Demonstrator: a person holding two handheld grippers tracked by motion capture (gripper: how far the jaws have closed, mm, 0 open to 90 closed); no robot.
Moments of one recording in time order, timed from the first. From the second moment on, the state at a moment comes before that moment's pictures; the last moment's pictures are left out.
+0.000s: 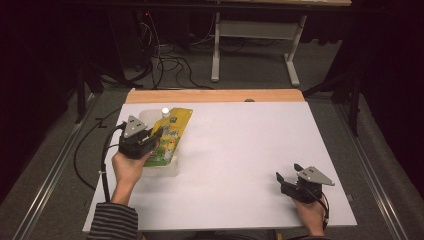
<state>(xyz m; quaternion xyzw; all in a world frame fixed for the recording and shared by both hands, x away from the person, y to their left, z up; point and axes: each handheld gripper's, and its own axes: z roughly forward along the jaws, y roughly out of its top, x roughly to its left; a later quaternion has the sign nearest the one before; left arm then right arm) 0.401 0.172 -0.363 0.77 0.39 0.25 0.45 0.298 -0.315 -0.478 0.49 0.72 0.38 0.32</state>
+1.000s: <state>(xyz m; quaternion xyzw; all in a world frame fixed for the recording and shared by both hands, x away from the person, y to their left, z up) 0.392 0.180 -0.375 0.74 0.39 0.26 0.48 0.298 -0.316 -0.478 0.48 0.72 0.38 0.33</state>
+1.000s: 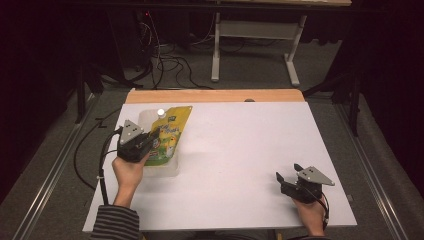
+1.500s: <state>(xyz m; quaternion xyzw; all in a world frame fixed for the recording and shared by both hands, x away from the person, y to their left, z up) 0.375 0.196 -0.381 0.74 0.41 0.26 0.46 0.298 -0.316 -0.478 0.48 0.72 0.38 0.33</state>
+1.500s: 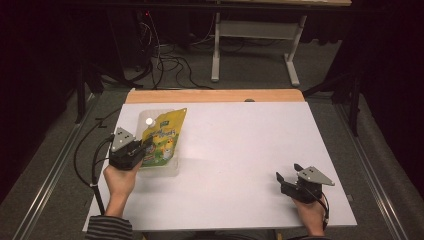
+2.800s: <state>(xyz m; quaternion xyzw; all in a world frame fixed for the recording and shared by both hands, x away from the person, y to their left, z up) 0.335 0.235 -0.407 0.69 0.47 0.25 0.48 0.298 -0.316 -0.478 0.48 0.72 0.38 0.33</state>
